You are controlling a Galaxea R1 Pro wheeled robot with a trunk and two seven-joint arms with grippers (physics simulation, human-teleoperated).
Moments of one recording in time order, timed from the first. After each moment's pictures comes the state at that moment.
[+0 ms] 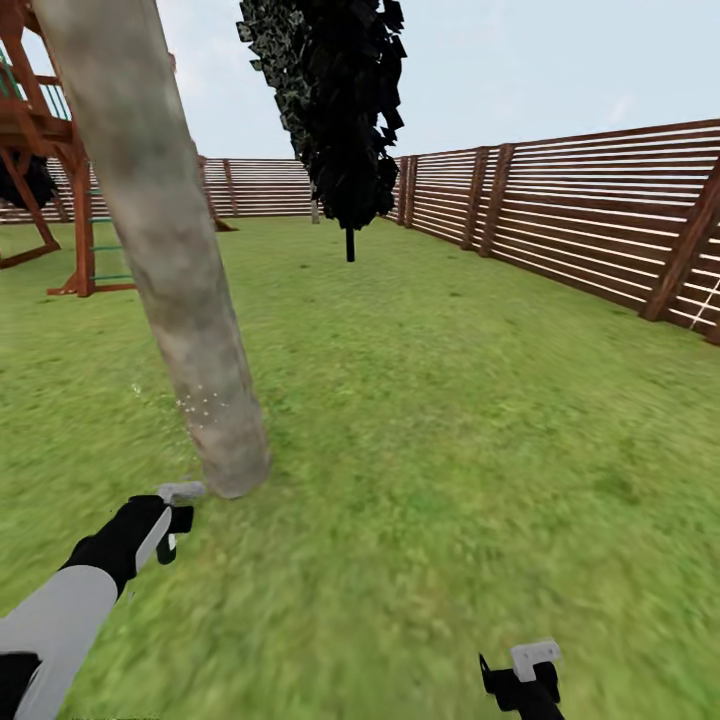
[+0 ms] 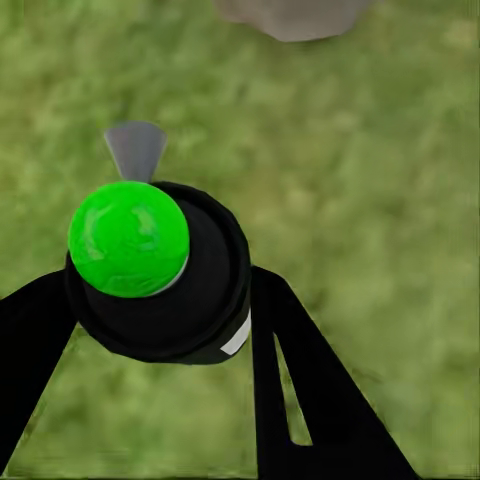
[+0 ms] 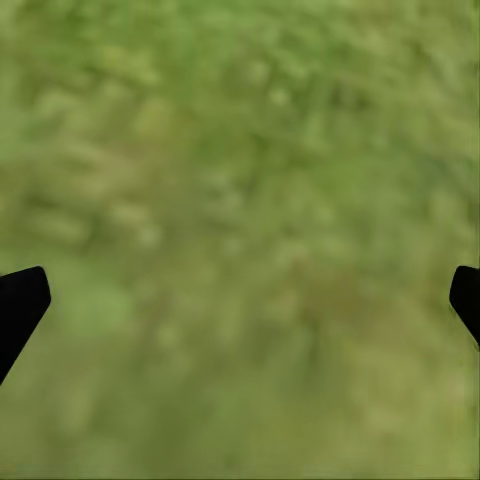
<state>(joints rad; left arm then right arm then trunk) -0.82 0.23 -0.02 -0.51 0.09 0.58 0.10 -0.44 -0.05 -0.43 -0.11 0.57 -0.47 -0.04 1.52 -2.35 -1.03</state>
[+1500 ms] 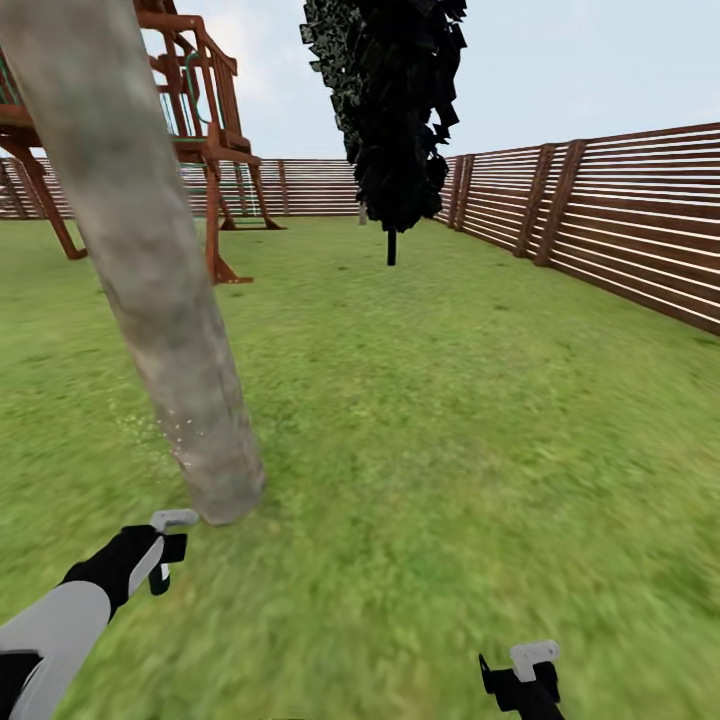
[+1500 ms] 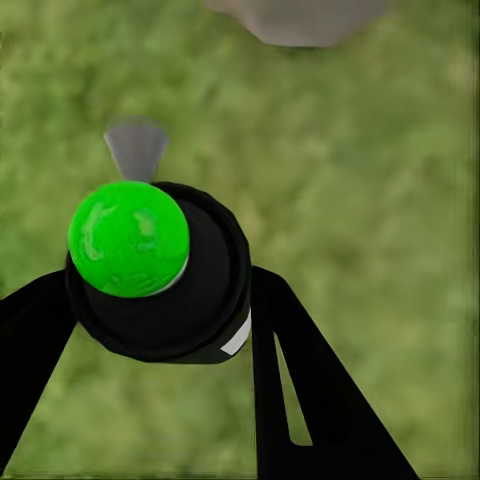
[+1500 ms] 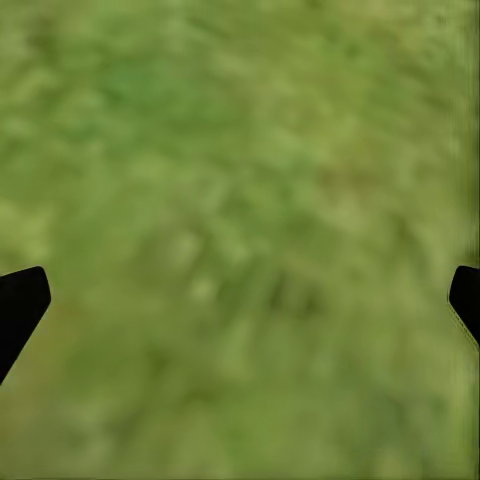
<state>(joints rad) -0.81 0.24 -0.03 -0.33 0.11 0.44 0.08 -0.44 -0.05 -0.43 -0.11 0.57 -0.47 -0.04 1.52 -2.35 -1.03</state>
